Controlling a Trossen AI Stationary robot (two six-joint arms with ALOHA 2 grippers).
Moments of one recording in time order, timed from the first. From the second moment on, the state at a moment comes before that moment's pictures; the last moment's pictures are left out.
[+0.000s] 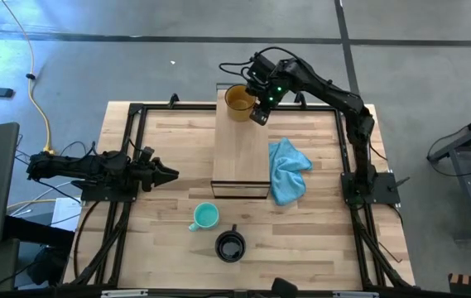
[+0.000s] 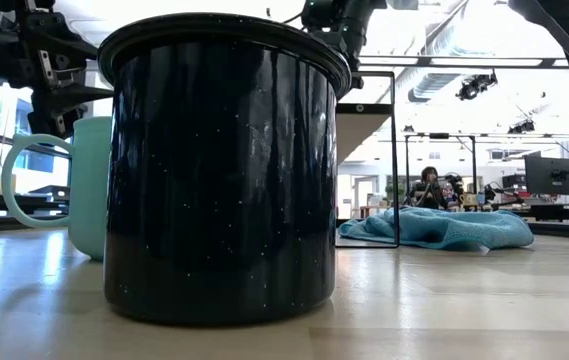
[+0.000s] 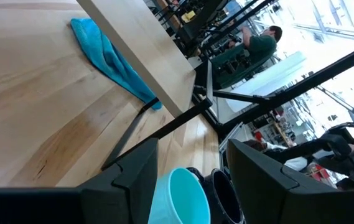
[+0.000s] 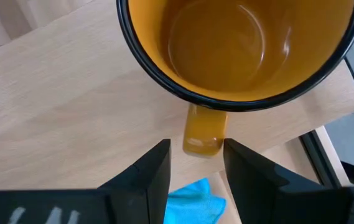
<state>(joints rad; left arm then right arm) 0.01 0.14 0.15 -0.18 -0.09 -0.92 -0.52 2.01 2.21 -1.38 -0.10 -0.08</state>
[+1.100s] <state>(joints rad) 0.01 0.14 0.15 -0.18 -0.09 -0.92 -0.51 2.02 2.21 -1.33 -0.08 -0.06</state>
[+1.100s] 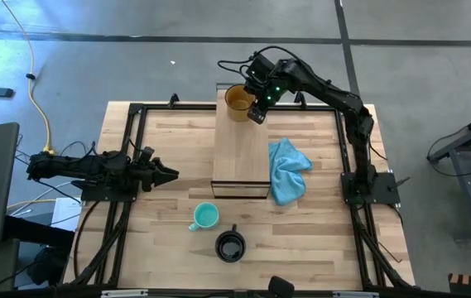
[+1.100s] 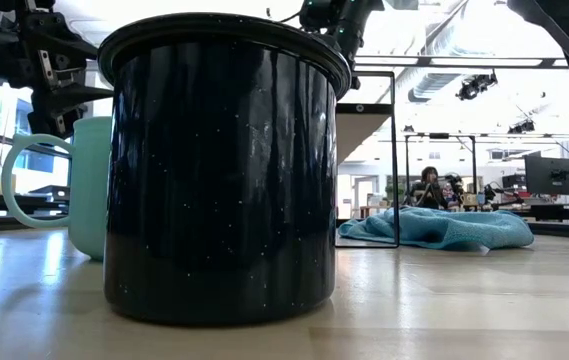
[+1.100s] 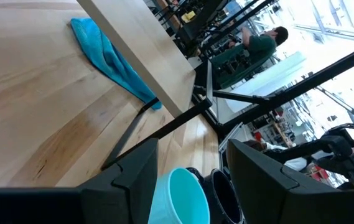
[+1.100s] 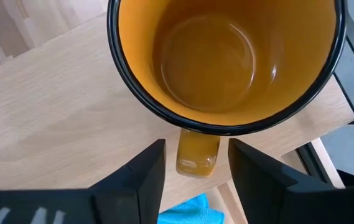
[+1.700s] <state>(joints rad) 0.01 0.14 0.15 -0.18 -0.09 -0.92 -0.51 2.02 2.21 -1.33 -0.11 -0.01</state>
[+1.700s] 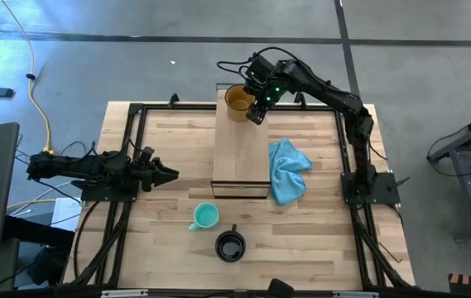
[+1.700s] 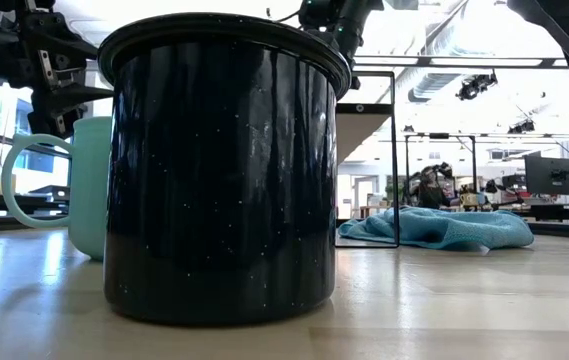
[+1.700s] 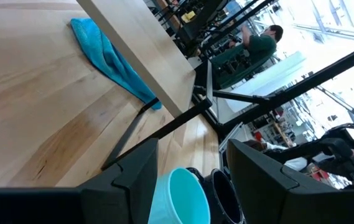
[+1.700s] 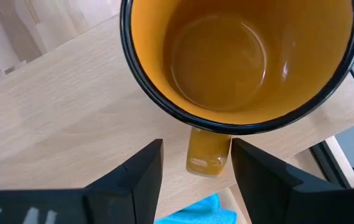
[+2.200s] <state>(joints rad) 0.01 0.14 0.15 -0.18 -0.09 -0.96 -0.51 2.02 2.21 -1.36 -0.05 0.00</state>
